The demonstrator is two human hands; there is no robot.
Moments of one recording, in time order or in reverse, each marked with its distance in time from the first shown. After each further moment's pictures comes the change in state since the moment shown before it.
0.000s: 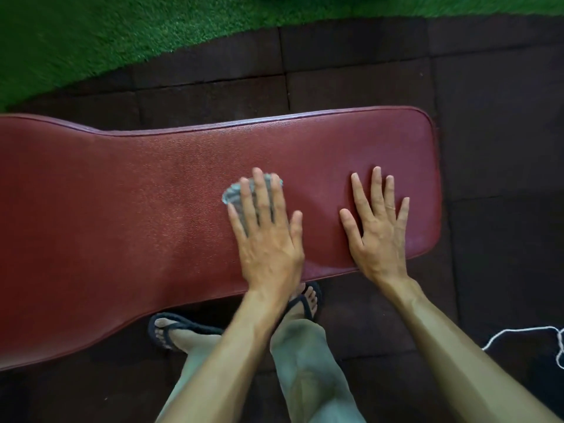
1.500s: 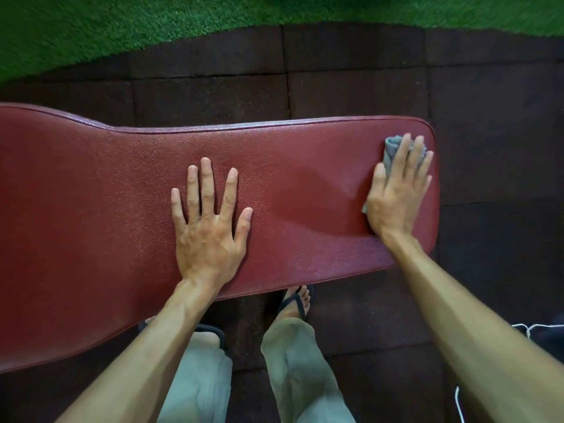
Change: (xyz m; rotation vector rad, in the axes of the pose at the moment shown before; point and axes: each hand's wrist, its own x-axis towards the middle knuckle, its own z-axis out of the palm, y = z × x) left_hand 0.026 -0.106 -0.013 0.118 0.009 0.099; right_hand 0.071 -0.007 -0.017 0.002 0.203 0.274
